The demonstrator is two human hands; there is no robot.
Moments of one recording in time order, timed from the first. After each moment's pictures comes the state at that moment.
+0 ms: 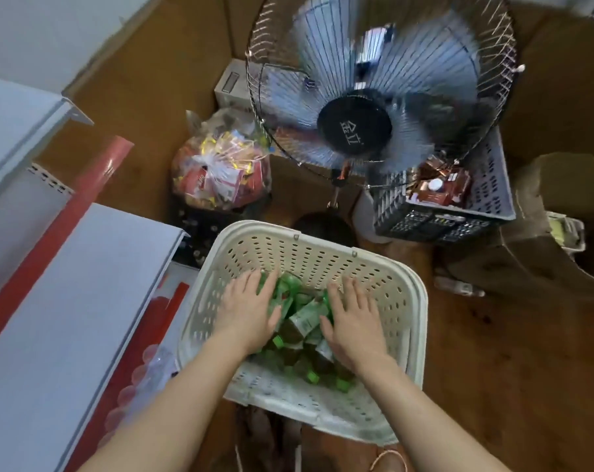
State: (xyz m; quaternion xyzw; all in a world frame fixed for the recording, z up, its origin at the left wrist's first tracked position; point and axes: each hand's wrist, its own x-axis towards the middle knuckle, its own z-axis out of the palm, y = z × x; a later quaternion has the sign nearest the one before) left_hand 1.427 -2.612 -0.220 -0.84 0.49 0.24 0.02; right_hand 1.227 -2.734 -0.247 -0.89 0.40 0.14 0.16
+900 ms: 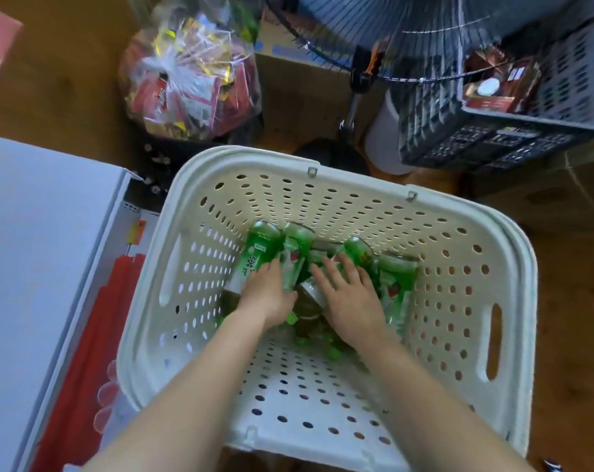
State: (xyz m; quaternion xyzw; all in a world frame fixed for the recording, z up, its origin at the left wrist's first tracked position) left_hand 1.422 -2.632 -0.386 -0.81 0.33 0.48 -0.03; right_hand 1.245 -2.718 -0.407 -0.91 0.30 0.25 0.12
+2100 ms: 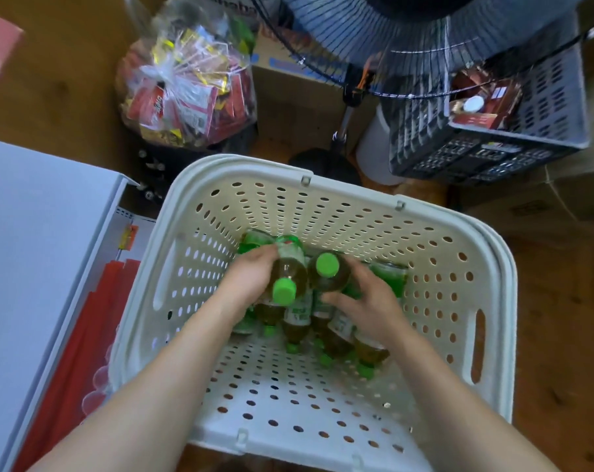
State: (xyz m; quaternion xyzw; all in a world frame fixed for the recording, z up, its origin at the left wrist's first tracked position) left_hand 1.449 -2.657 -0.334 -0.78 0.04 0.55 -0.31; right_hand 1.225 -2.753 -0.345 -0.72 0.48 0.07 0.49
